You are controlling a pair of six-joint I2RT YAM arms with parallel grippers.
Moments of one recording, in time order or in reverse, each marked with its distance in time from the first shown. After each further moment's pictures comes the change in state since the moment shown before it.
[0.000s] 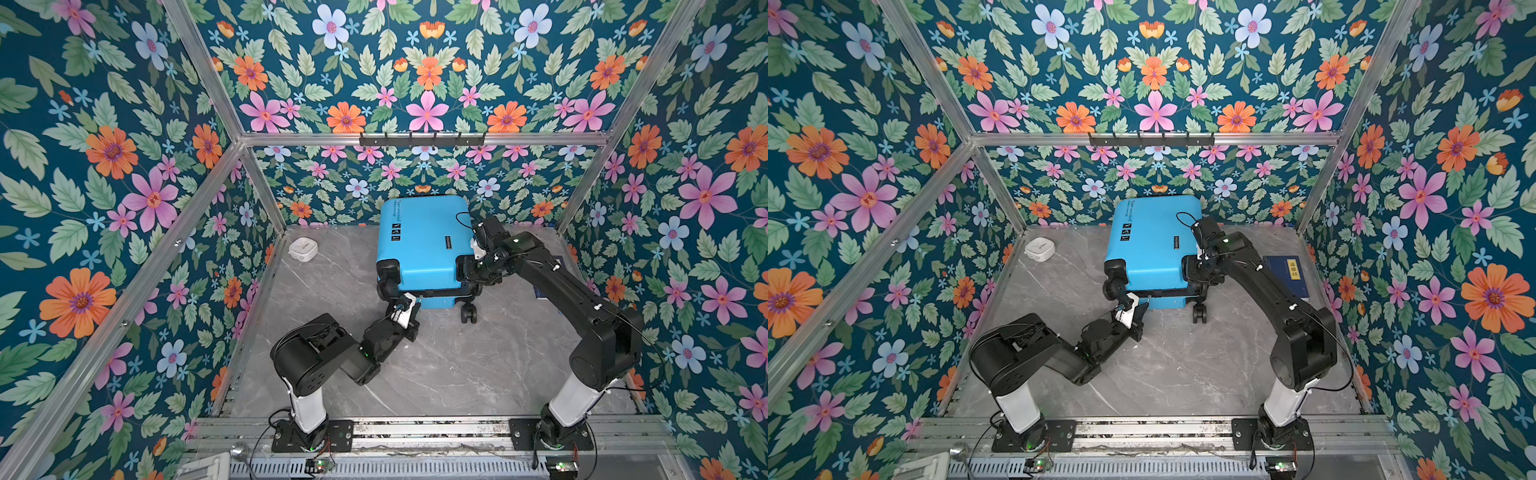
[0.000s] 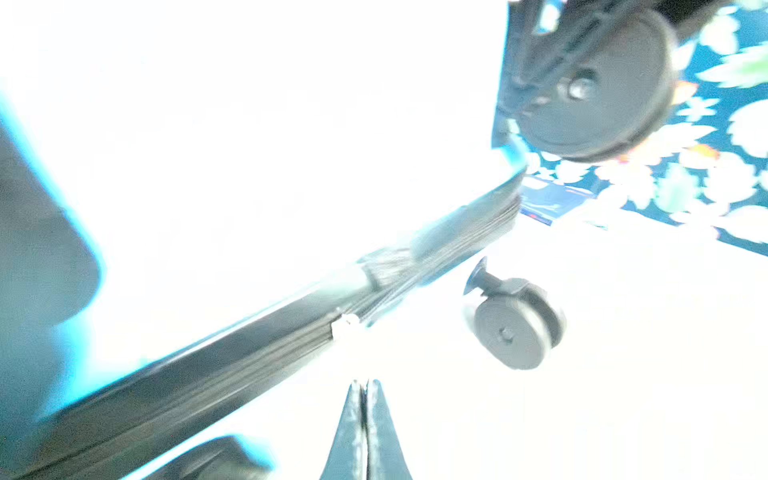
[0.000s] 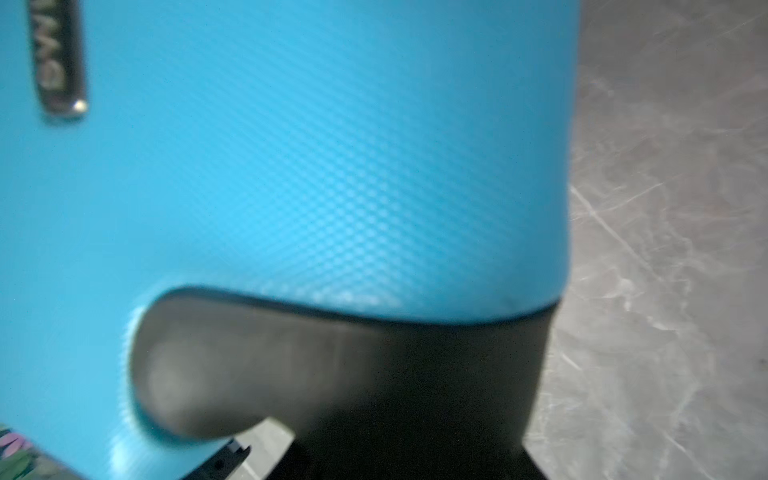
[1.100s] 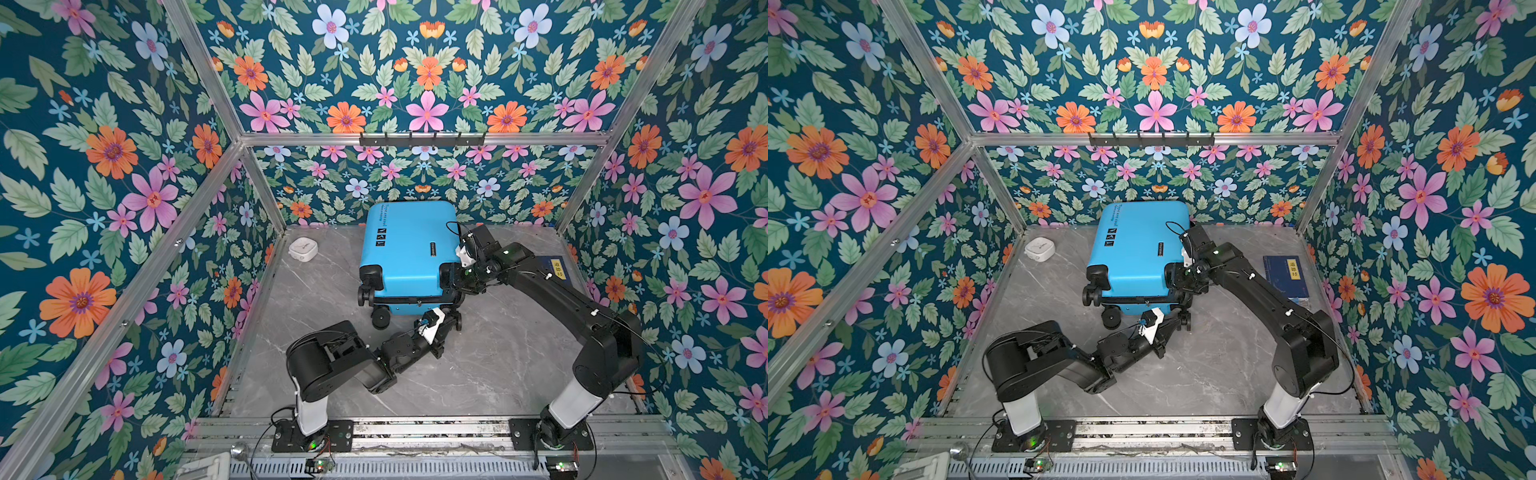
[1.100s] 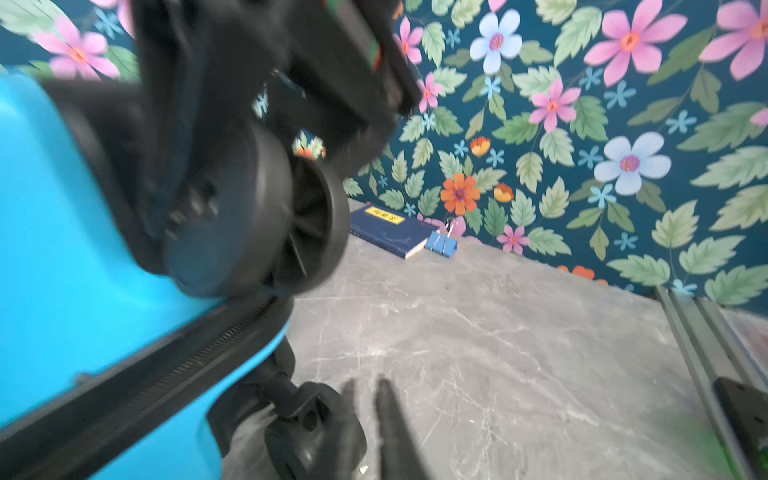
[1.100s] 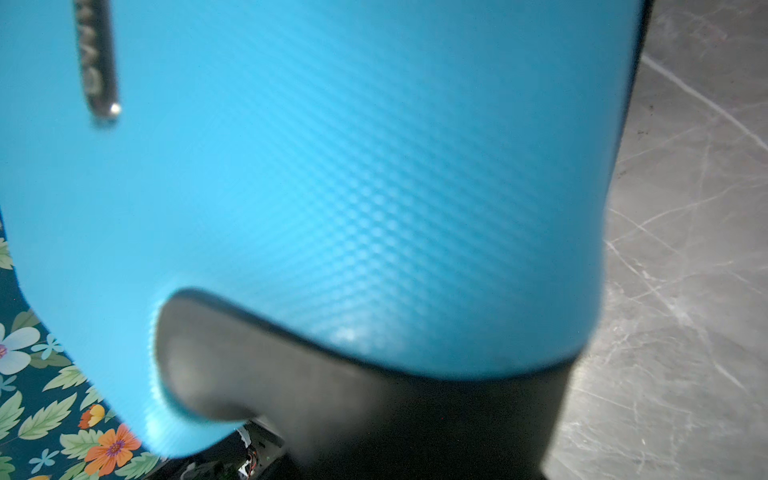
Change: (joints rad) left arm -0.224 -0.006 0.098 0.034 0.011 -0.044; right arm 0.083 -0.028 -0.103 0.136 -0.108 0.124
